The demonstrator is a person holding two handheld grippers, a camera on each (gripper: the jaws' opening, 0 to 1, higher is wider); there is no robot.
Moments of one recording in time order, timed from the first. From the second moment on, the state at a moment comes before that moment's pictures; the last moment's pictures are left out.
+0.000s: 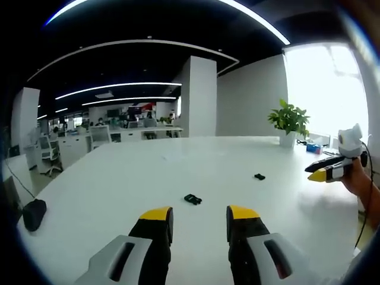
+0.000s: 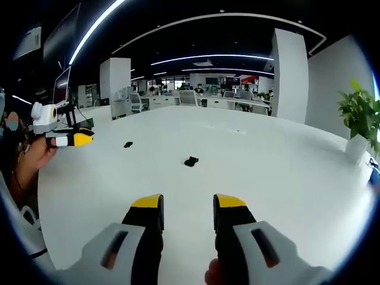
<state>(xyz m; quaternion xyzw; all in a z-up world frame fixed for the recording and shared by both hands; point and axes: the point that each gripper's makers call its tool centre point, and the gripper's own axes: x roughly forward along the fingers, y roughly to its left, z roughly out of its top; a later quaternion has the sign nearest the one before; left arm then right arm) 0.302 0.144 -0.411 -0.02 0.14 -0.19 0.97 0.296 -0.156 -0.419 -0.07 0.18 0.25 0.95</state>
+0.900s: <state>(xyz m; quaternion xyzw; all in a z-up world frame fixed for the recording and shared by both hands) 0.323 0.150 -0.422 0.02 0.16 -0.18 0.97 0.317 -0.150 -0.427 -0.08 0.20 0.27 0.94</state>
